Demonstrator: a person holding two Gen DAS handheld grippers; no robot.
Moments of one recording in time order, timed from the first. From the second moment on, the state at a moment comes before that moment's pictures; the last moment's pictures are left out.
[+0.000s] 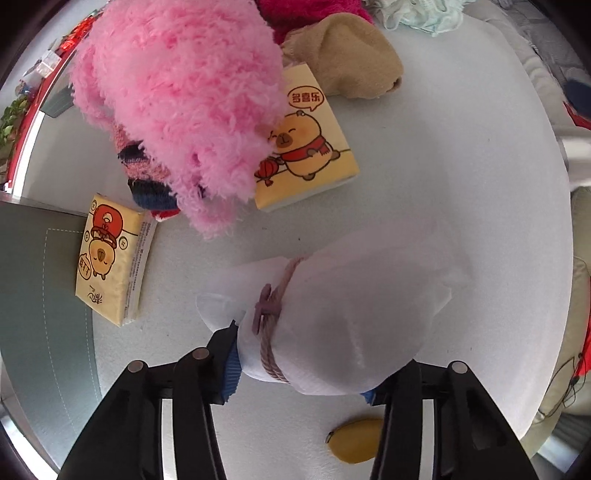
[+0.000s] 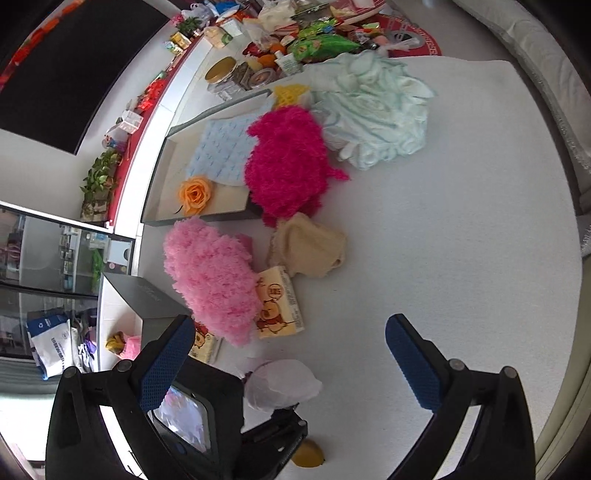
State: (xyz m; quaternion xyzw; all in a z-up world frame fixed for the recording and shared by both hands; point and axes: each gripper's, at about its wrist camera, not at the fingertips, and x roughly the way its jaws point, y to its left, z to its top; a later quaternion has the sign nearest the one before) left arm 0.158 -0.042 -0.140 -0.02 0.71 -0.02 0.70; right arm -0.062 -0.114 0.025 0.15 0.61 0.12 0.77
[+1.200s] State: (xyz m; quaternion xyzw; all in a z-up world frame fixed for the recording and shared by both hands) left arm 0.050 0.040 -0.140 -0.01 0.73 0.00 0.68; right arm -0.162 -0.130 -0.009 0.12 0.68 0.04 0.73
